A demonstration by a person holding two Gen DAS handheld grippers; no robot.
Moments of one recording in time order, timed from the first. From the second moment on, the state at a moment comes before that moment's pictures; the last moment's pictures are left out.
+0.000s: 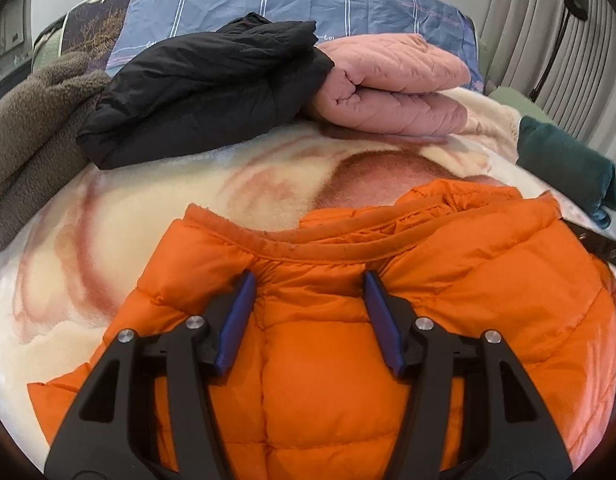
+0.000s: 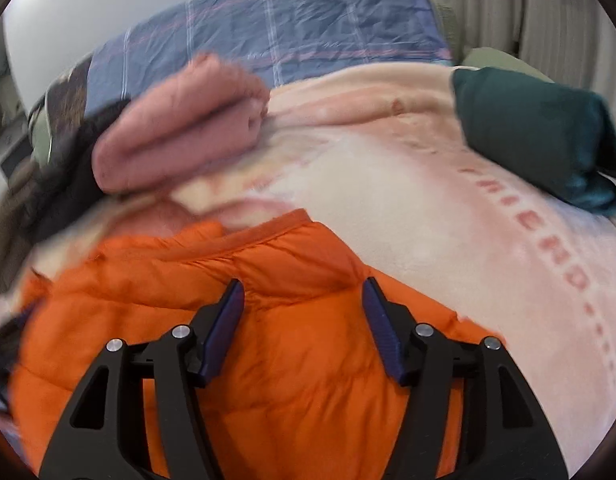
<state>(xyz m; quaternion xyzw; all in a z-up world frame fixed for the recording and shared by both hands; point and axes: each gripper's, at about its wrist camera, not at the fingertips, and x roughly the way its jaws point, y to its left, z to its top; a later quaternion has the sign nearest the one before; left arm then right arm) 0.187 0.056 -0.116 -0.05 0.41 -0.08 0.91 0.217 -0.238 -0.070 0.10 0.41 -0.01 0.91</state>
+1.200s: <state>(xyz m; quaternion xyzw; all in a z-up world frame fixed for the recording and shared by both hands) 0.184 0.089 -0.120 -0.18 0.40 -0.13 0.89 0.157 -0.126 -0.118 -0.01 0.41 0.06 0.91</state>
